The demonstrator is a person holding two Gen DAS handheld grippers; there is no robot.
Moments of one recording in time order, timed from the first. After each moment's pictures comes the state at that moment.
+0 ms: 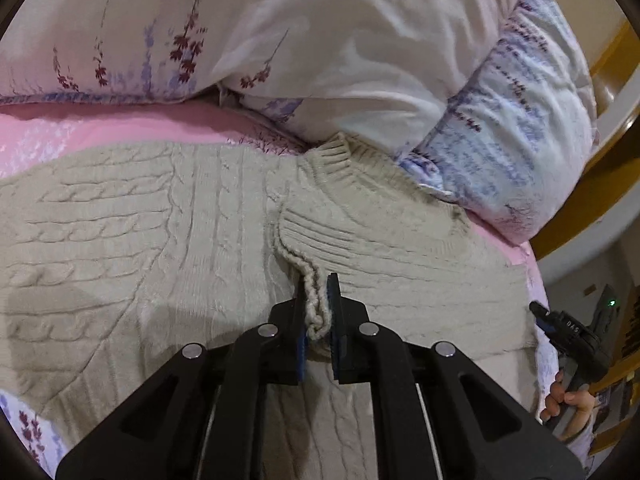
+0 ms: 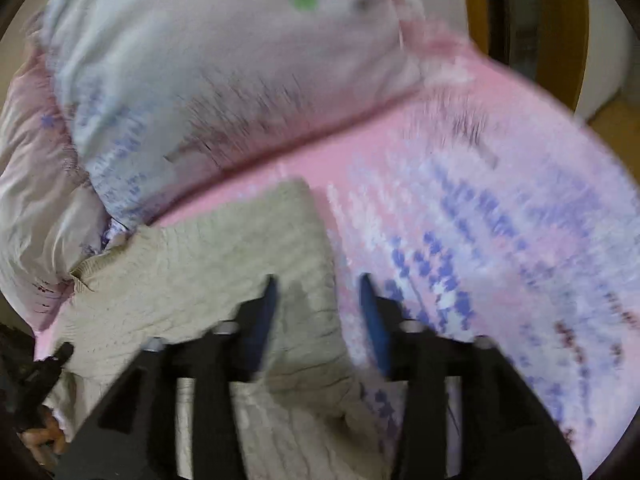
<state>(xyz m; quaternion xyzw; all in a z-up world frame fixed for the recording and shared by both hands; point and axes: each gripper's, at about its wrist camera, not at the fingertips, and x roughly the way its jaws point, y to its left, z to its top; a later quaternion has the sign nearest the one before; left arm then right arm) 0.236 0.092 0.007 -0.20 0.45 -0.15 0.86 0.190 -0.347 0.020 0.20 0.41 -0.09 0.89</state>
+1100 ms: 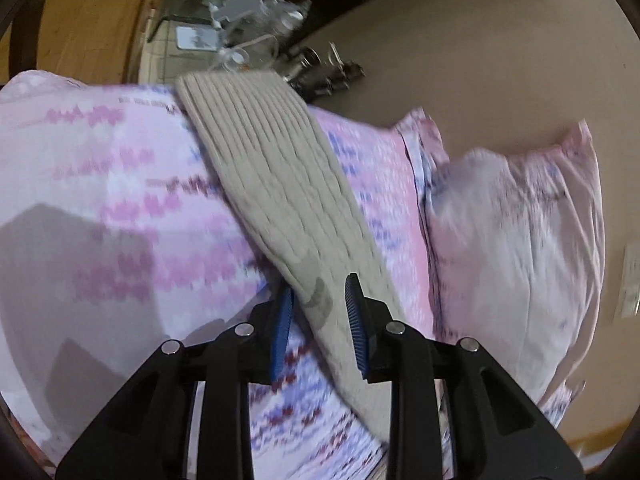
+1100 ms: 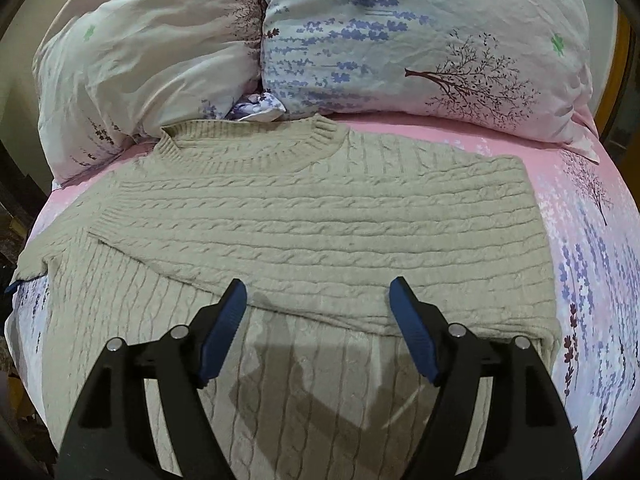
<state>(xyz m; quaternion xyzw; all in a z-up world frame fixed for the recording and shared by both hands) 0.062 0.449 -0.012 -0.60 0.28 0.21 0.72 0.195 -0.203 0.018 0.04 0.47 0.06 0.88</state>
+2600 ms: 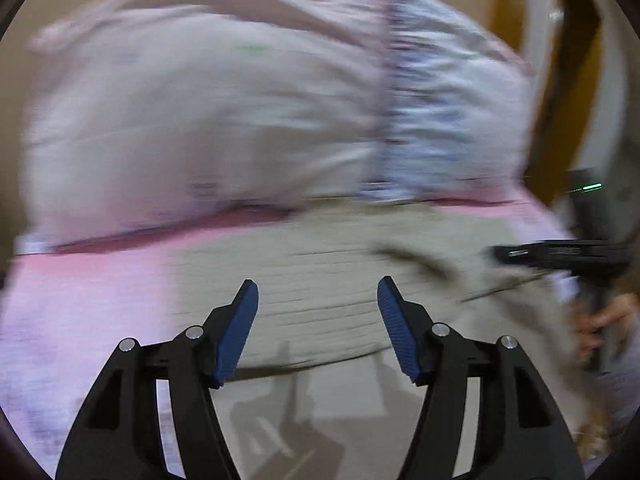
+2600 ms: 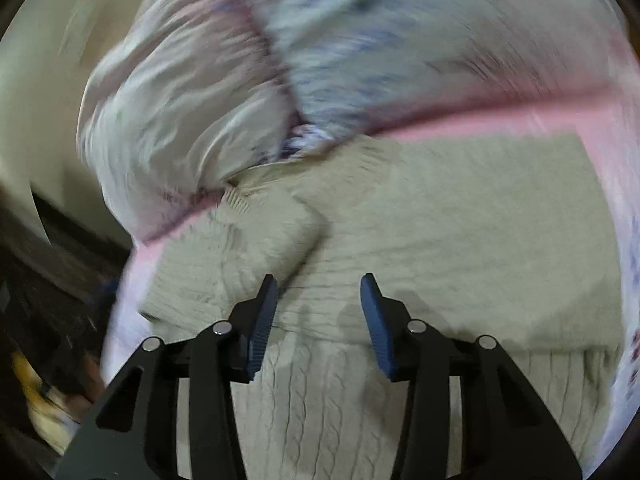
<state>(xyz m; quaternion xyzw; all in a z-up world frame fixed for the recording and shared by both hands) 0.151 0.124 0.096 0.00 0.33 -0.12 0.93 0.205 -0.210 0.028 0.17 0.44 0.16 0.86</state>
